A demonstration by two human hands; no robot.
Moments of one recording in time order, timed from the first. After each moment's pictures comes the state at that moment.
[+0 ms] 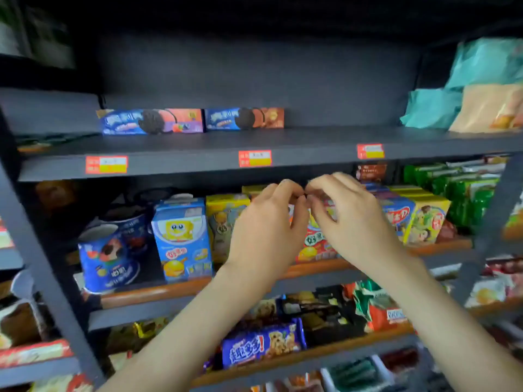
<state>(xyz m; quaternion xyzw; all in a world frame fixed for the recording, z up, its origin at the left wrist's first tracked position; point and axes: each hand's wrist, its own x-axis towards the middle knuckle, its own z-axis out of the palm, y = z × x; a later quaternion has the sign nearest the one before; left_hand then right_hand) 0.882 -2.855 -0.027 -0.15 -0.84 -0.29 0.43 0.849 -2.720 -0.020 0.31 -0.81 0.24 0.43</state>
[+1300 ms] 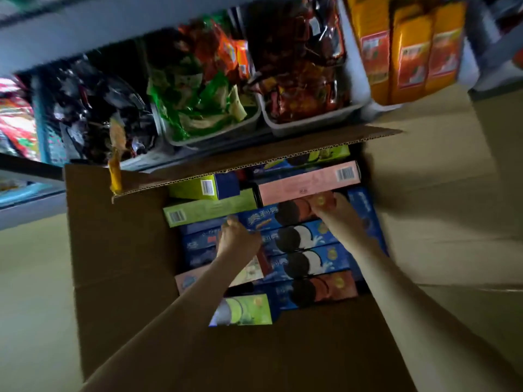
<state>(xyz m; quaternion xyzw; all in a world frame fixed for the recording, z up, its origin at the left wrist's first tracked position) 0.952 -2.783 -1.043 0.35 -0.82 -0.29 -0.36 0.902 -2.581 -1.100 -0.22 -0.82 0.42 -0.32</state>
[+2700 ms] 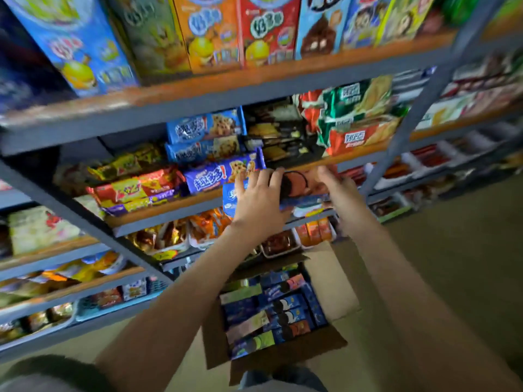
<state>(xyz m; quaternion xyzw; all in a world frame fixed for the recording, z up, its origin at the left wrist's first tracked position) 0.933 -2.782 -0.300 -0.10 -0.99 -0.10 0.07 0.912 -2.620 -0.296 -0.18 -0.75 0.64 -0.06</state>
